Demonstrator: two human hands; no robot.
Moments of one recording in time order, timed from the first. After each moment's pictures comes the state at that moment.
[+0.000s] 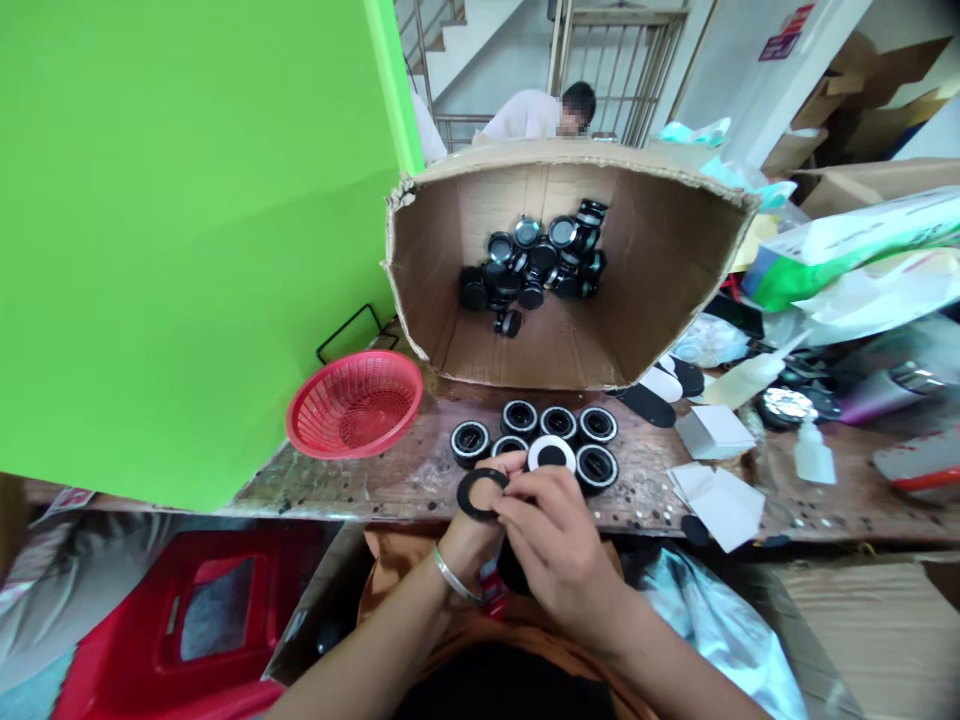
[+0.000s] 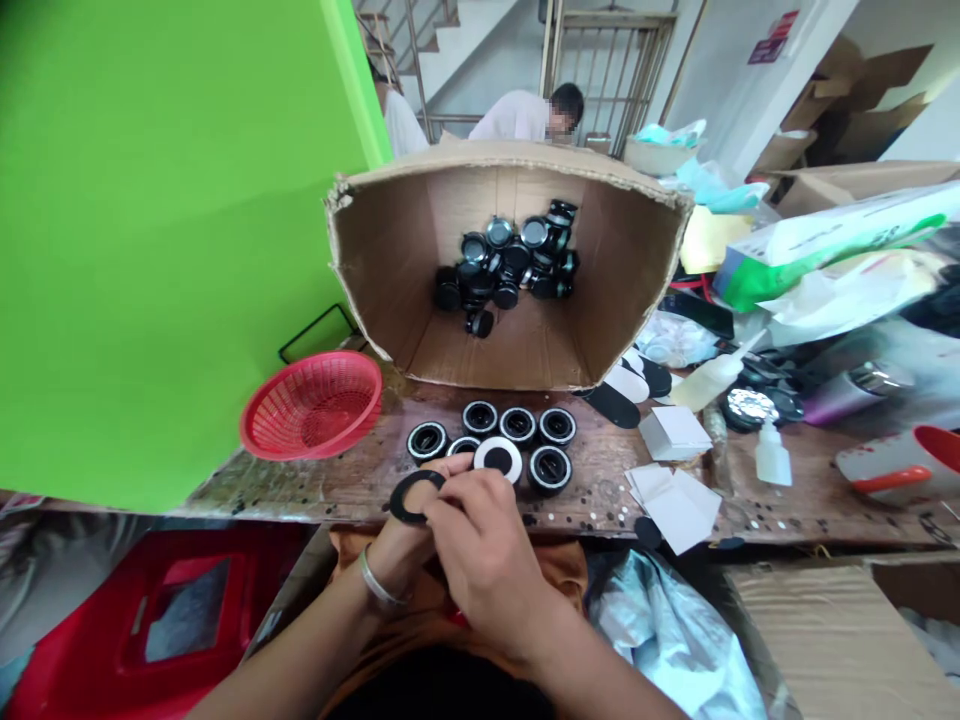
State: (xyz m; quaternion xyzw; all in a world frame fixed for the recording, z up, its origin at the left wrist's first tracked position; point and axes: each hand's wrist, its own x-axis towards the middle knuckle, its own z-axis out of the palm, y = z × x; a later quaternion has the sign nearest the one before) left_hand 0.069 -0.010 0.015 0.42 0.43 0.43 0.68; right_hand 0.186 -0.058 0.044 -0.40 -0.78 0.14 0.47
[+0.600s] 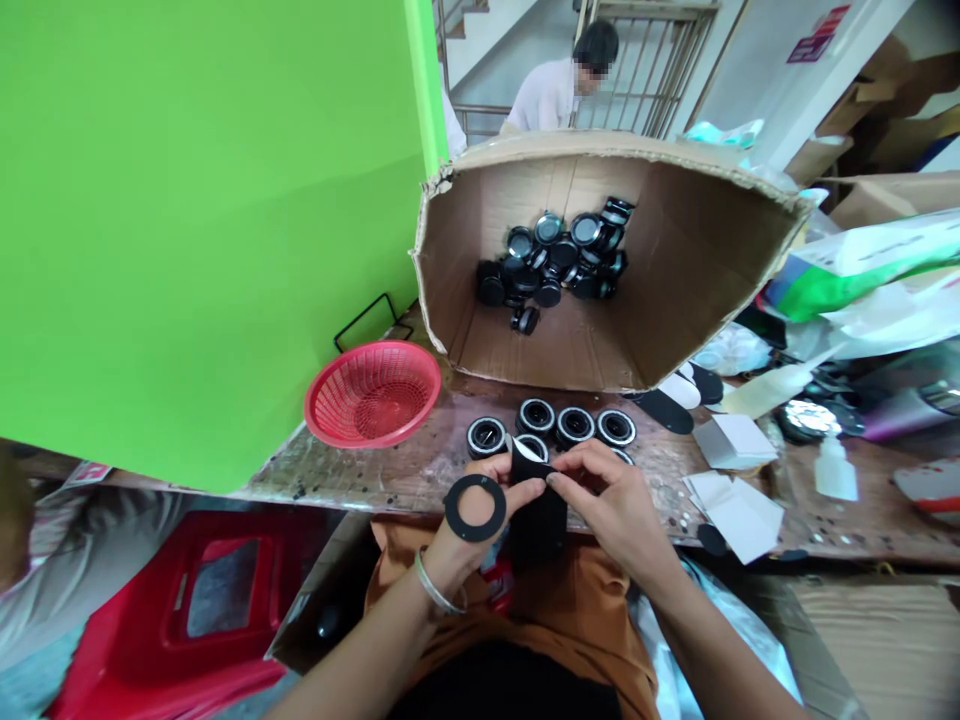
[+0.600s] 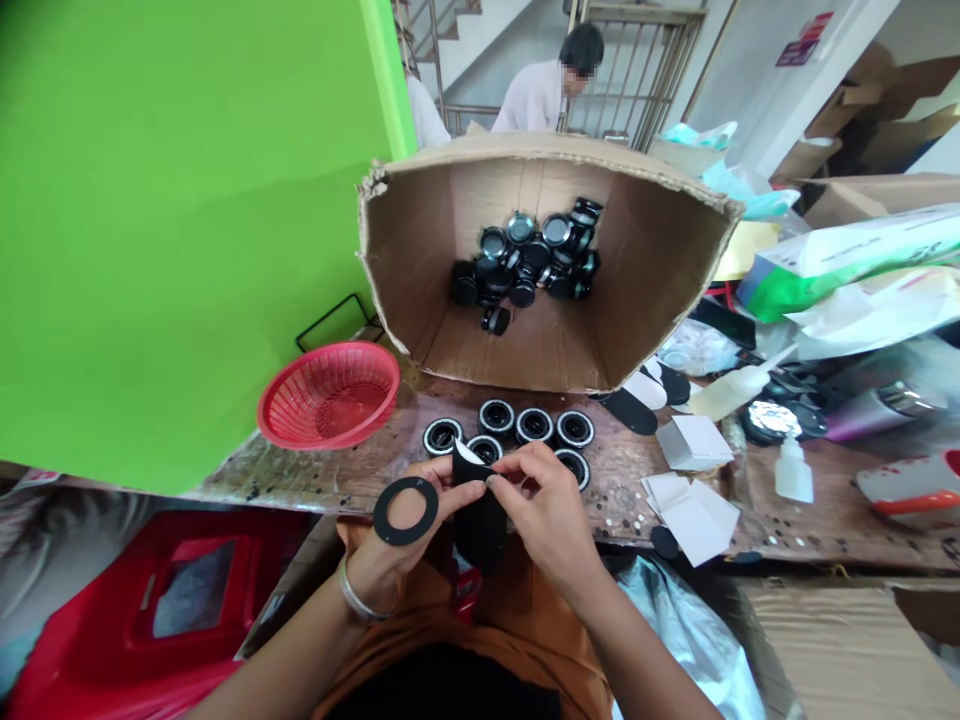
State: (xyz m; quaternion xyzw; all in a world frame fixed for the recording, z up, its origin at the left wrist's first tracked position) left_hand 0.037 -0.018 0.015 0.44 0.42 0.43 0.67; right_hand 0.203 -0.025 0.031 -0.55 -0.63 0.37 0.41
